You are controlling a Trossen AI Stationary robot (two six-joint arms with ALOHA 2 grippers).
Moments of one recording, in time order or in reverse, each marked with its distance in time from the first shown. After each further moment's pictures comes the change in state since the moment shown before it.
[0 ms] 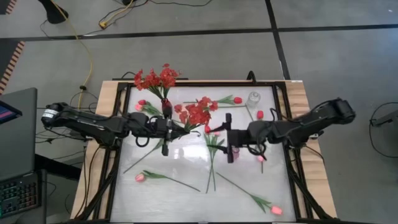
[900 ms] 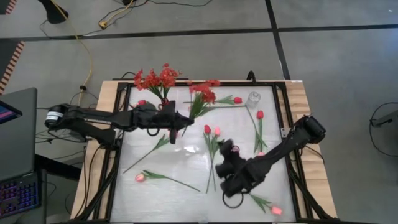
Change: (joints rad) left arm 0.163 0.065 0.010 0.002 0.077 -0.284; right arm 0.320 0.510 0.649 -1.567 0.792 0.217
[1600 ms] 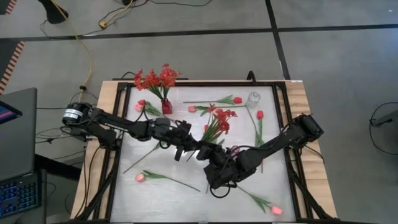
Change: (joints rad) left arm -0.102 0.291 -0.002 0.266 0.239 -0.292; right arm -0.072 0.031 0.001 0.581 0.045 -1.202
